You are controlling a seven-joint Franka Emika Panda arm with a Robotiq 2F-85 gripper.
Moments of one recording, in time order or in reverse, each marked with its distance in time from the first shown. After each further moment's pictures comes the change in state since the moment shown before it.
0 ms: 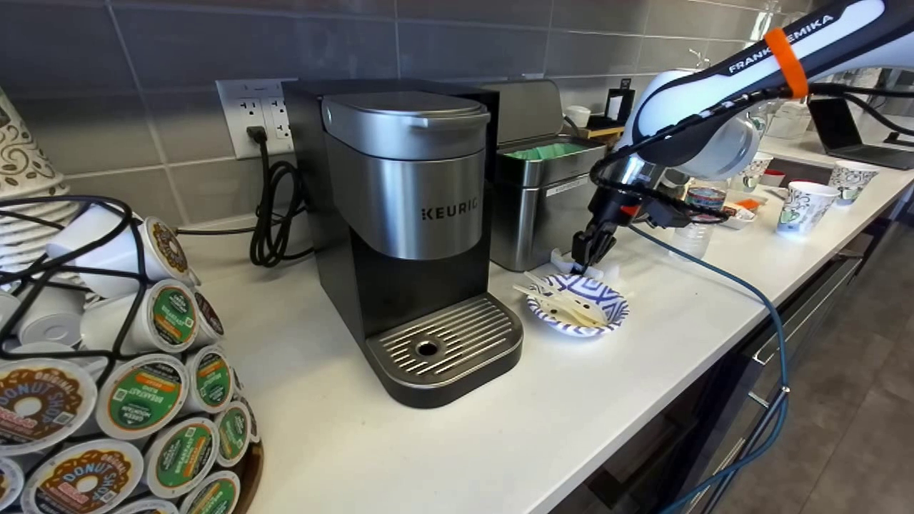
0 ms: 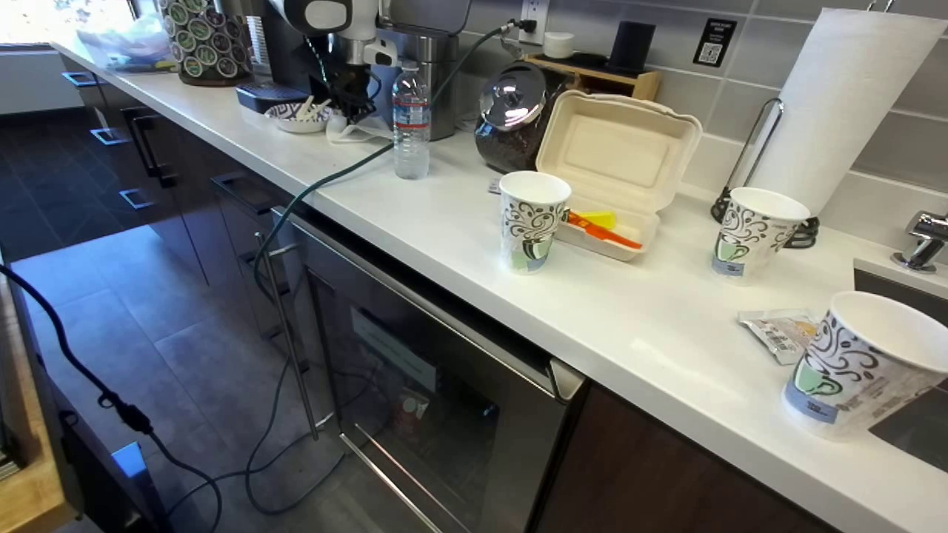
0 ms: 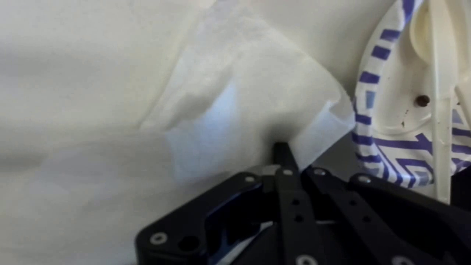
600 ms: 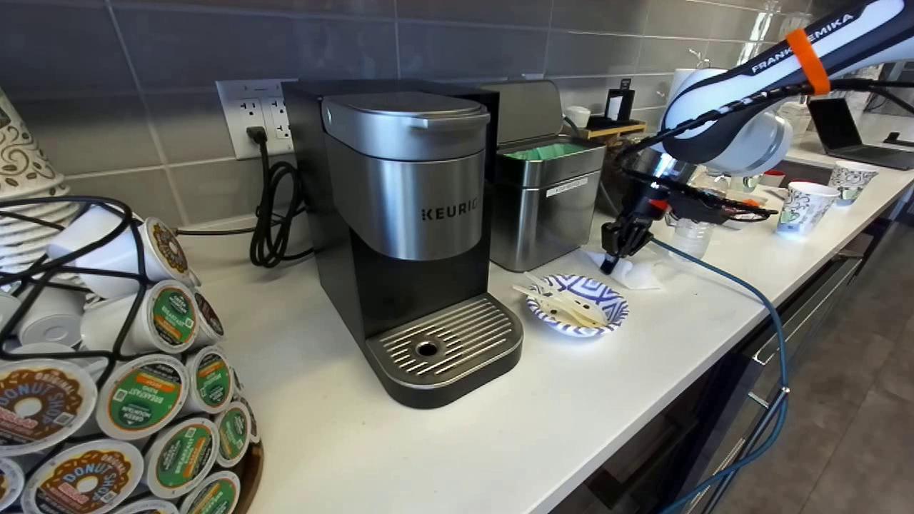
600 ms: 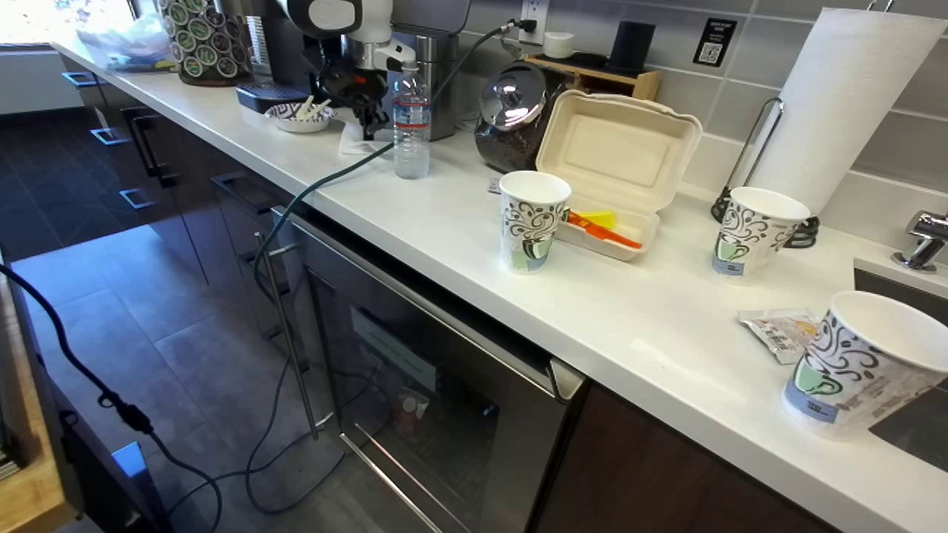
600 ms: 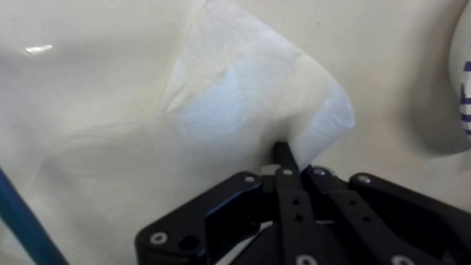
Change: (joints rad) arm -0.021 -0.071 -0.096 -0.100 0.026 0.033 0.152
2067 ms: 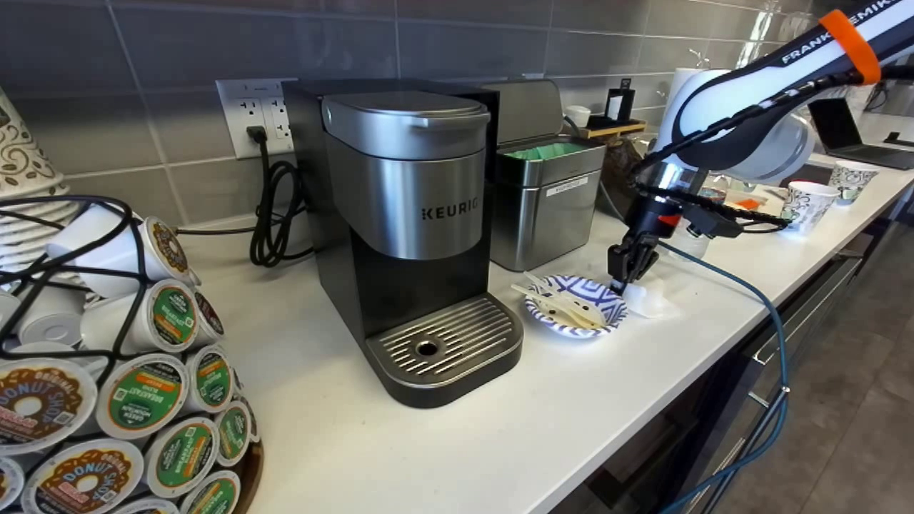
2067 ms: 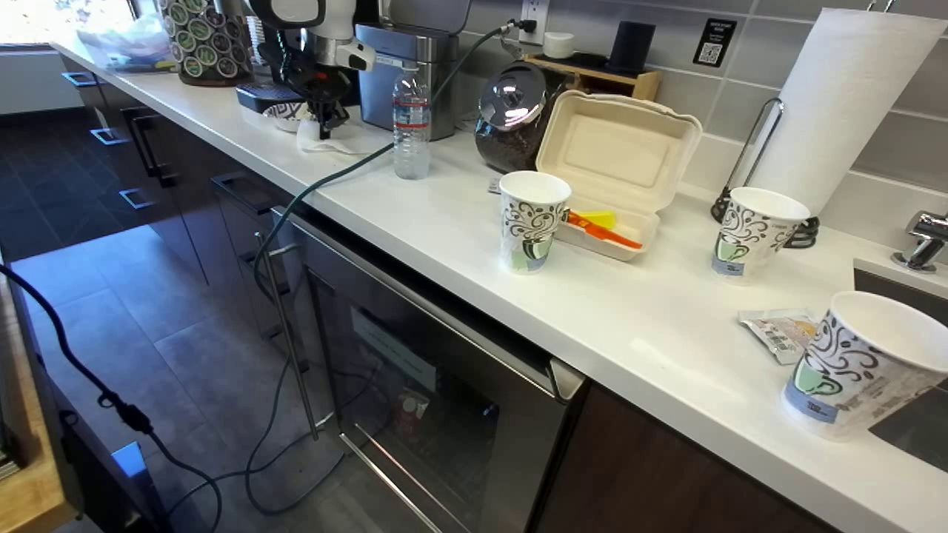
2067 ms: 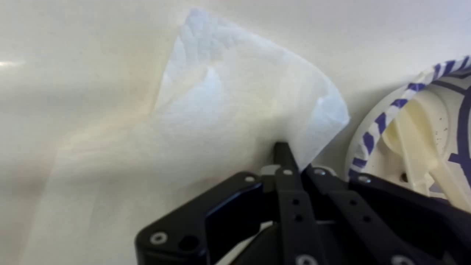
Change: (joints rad) arm 0.015 -0.093 0.080 -0.147 0.004 -0.036 -0.046
